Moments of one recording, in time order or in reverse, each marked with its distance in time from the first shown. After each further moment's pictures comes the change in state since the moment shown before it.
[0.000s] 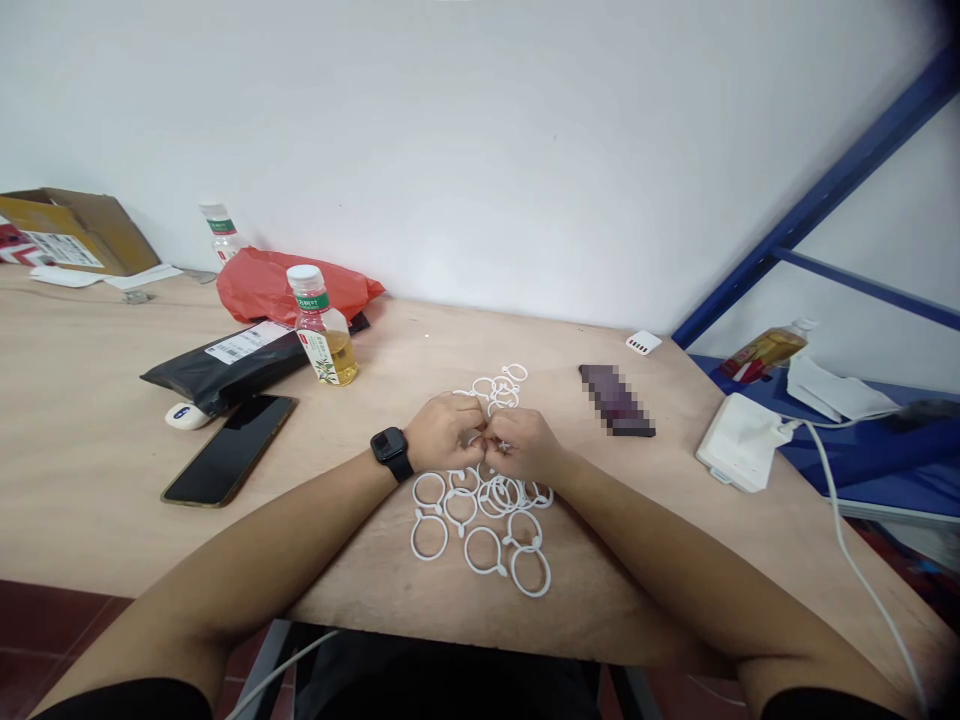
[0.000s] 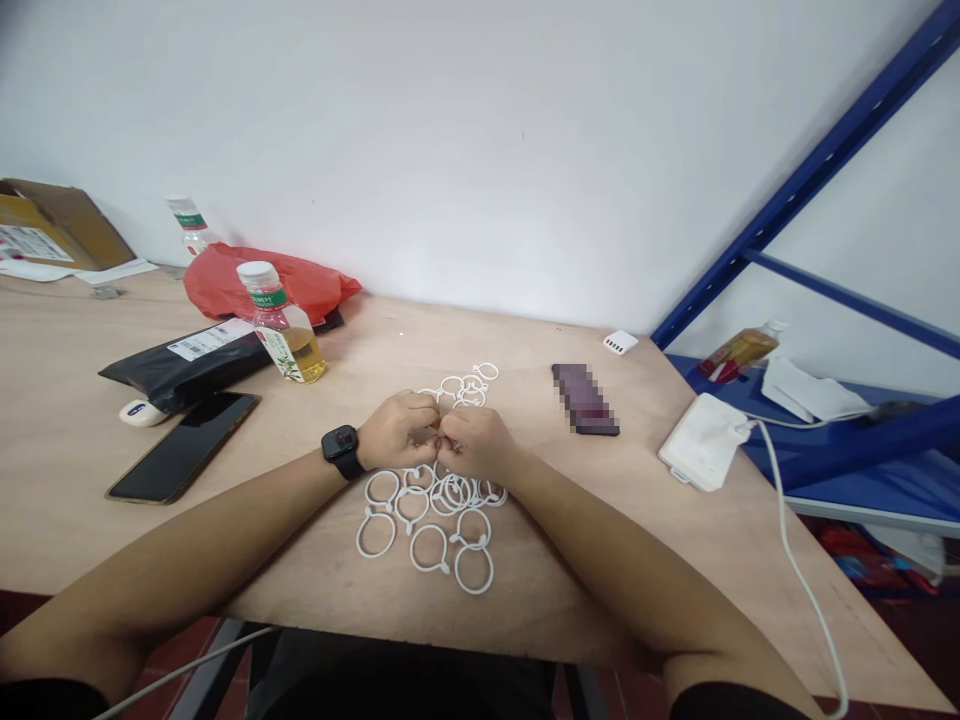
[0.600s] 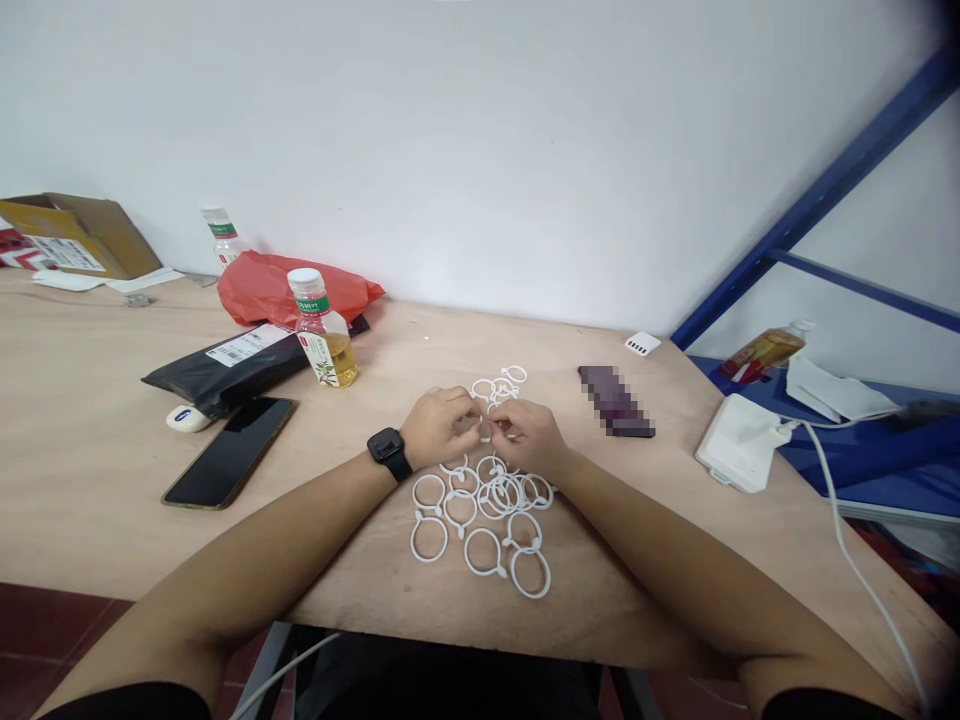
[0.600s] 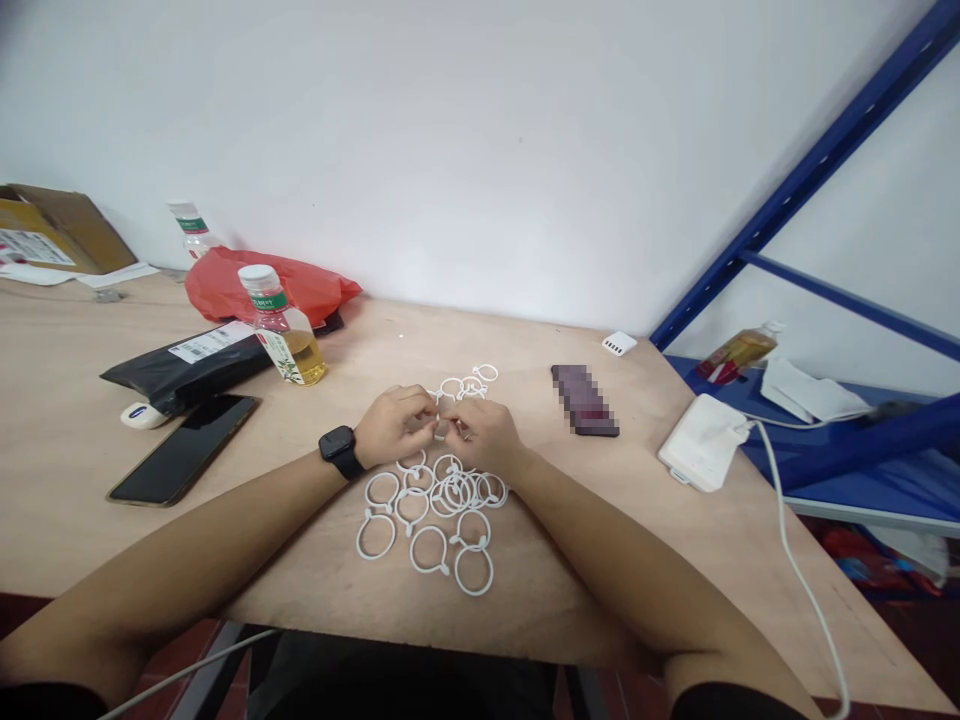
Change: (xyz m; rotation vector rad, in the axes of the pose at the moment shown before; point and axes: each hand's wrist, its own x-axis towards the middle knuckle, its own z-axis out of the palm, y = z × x) left_hand -0.003 -0.003 -0.004 -0.006 0.083 -0.157; right_hand -0.003 0.008 -0.001 0.034 0.120 0.144
